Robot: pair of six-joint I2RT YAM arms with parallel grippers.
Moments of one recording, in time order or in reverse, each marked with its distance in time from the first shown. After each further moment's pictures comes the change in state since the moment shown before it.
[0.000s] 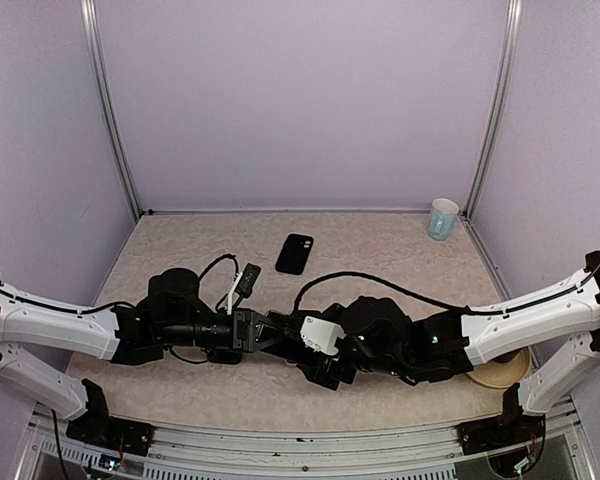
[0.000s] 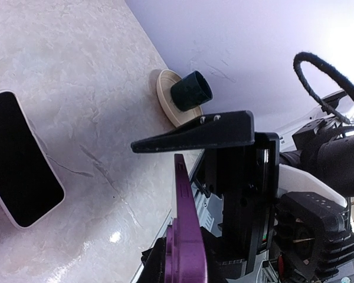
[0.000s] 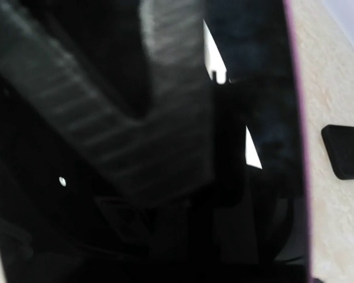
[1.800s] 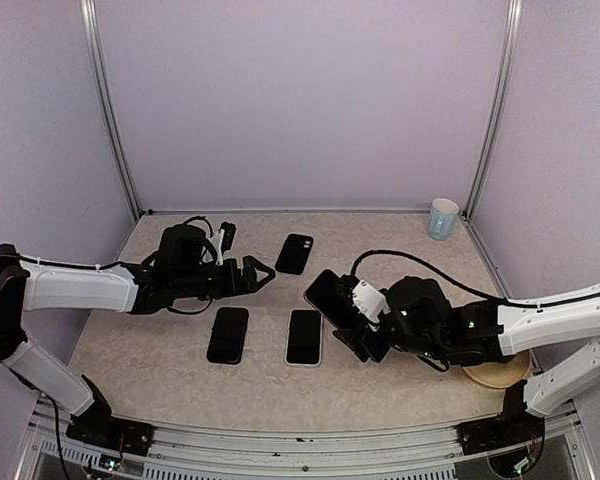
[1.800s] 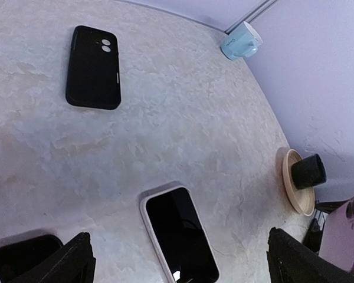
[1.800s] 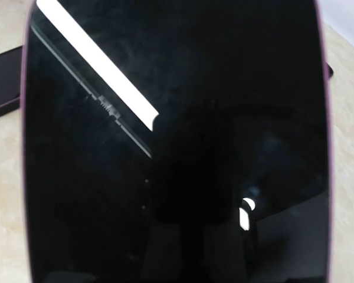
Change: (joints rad) left arm 0.322 0.157 0.201 -0.244 -0.162 0.233; right arm -0.158 -0.206 -0.152 -0.014 0.030 0.223
